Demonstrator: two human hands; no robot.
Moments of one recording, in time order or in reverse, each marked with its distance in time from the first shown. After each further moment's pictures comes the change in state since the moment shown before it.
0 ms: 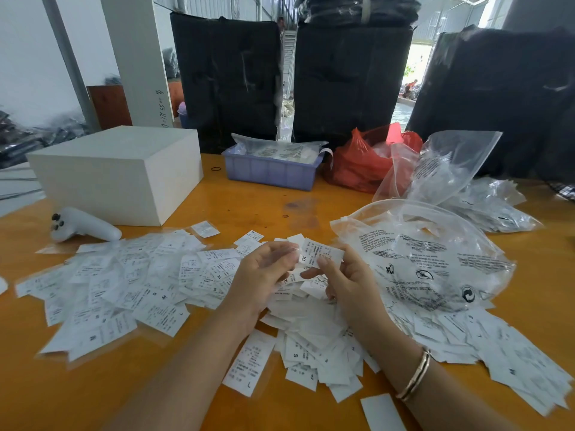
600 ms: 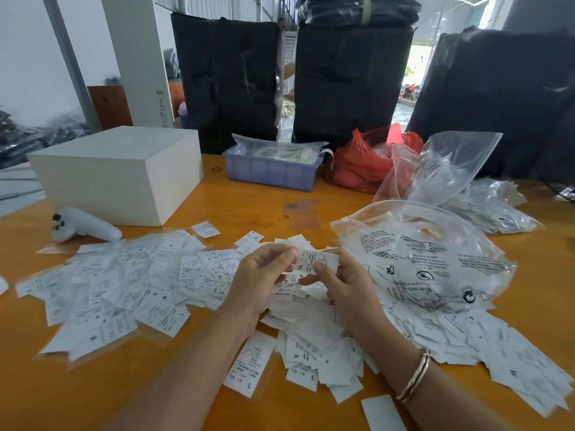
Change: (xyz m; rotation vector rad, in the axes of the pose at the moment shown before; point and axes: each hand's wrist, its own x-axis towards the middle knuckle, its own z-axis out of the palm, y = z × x) left_hand 0.001 -0.003 0.000 -0.001 0.089 -0.056; right_hand 0.000 0.002 0.001 -0.084 -0.029 0.033
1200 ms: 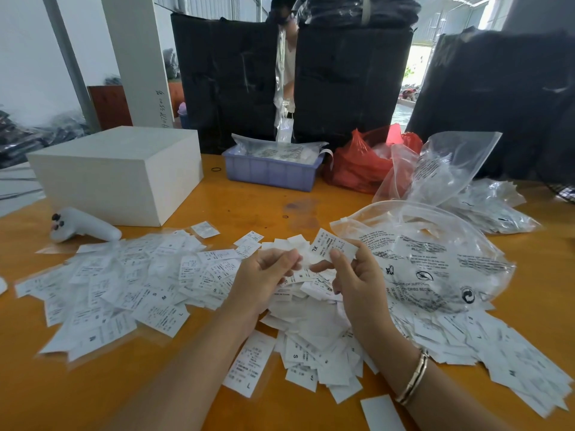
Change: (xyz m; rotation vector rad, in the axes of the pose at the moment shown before) left_hand -0.002 0.004 0.003 0.103 -0.016 0.049; right_hand -0.002 -0.003 -0.001 0.153 0.181 -0.152
